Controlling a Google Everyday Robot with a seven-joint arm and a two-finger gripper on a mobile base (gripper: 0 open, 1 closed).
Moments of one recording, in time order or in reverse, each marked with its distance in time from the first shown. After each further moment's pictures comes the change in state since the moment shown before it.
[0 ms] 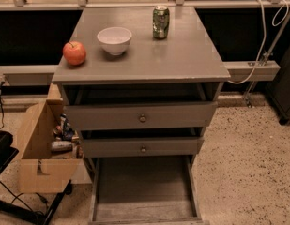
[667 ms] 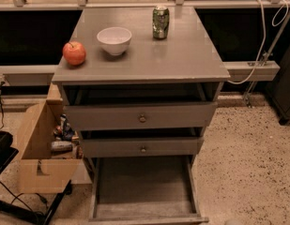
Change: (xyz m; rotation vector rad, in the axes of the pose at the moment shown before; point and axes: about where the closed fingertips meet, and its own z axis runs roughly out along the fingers) arm -0.064 -0.027 0.048 -0.034 -0.042 -0.086
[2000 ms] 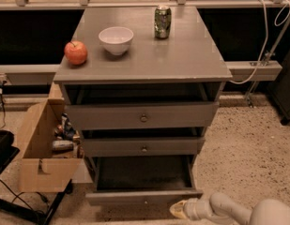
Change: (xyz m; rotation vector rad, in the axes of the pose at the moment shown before) arm -0.077 -0.053 0.034 -0.029 0.025 -0.132
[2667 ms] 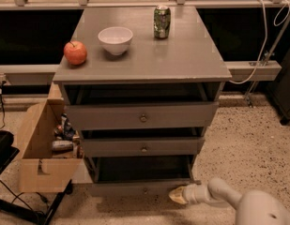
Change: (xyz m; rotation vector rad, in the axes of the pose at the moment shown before) arm -0.034 -0.054 0.002 0.013 -0.020 -0.033
